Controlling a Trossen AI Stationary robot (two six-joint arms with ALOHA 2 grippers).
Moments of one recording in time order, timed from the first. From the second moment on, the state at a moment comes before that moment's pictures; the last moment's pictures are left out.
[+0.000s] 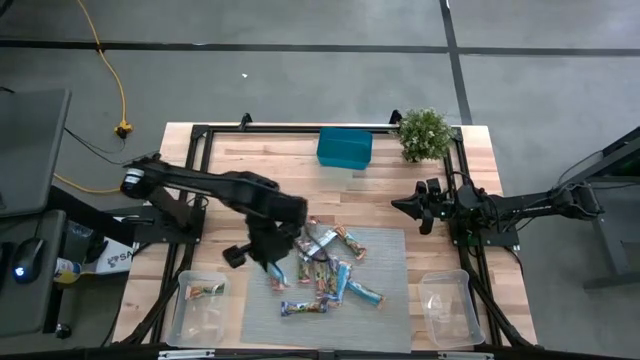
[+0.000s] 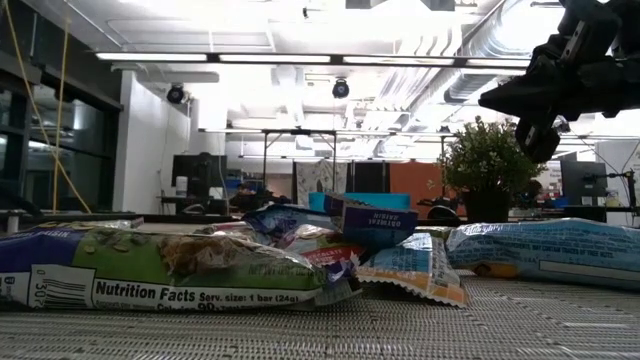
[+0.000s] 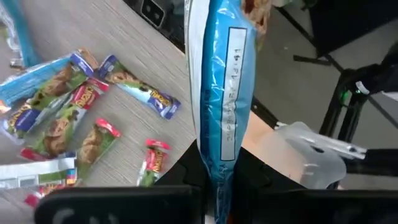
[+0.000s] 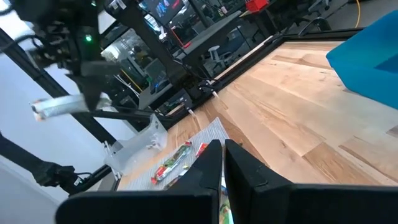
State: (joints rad) left arm -0.21 1.61 1.65 -1.30 0.63 0.57; right arm 0.01 0.41 0.01 0.37 0.12 0.65
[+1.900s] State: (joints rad) left arm -1.11 1.61 1.11 -1.16 0.25 -1.26; right arm 0.01 0.41 0.01 0.36 0.12 0.65
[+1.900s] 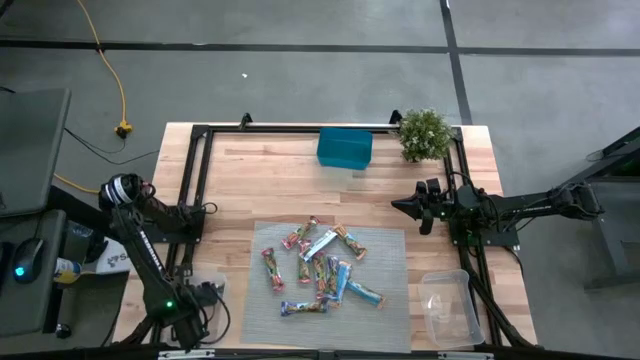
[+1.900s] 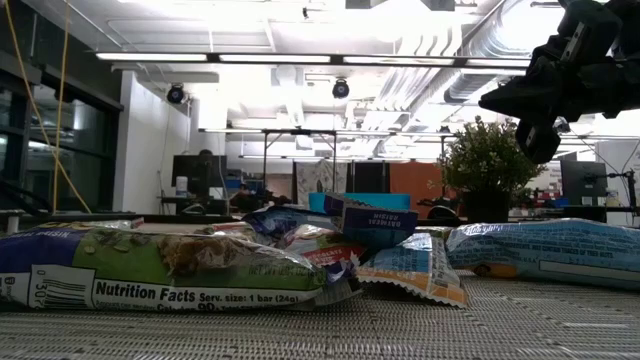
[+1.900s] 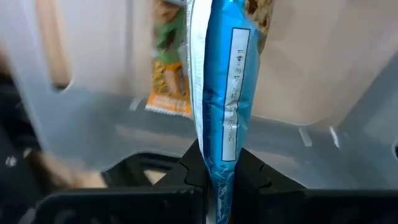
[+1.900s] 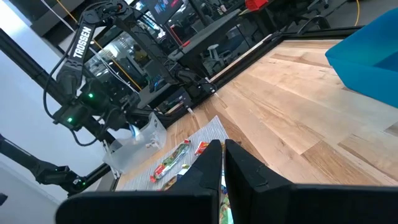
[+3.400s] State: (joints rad) left arm -0.70 1.52 1.50 -1.36 -0.46 -0.49; right arm 0.01 0.41 0.01 0.36 0.12 0.65
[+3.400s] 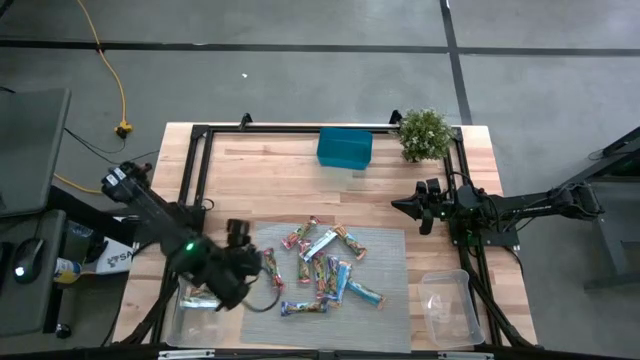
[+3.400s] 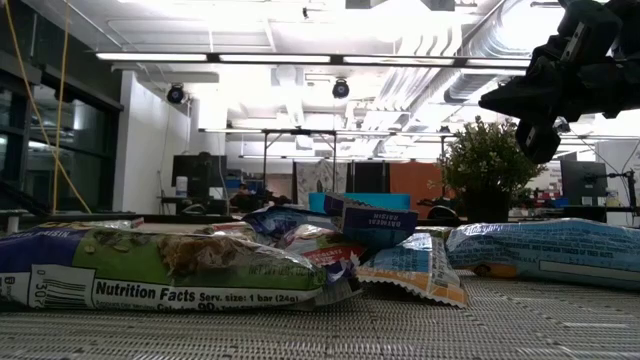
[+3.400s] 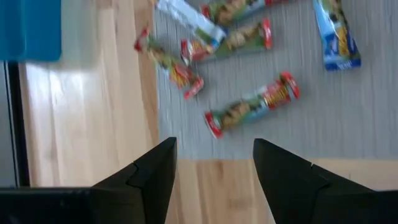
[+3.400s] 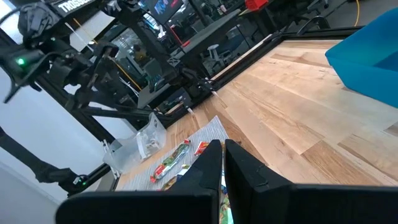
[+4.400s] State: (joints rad) left arm -0.11 1.71 1.50 -0.67 -0.06 0.22; right arm 0.01 0.42 0.01 0.36 0.12 0.65
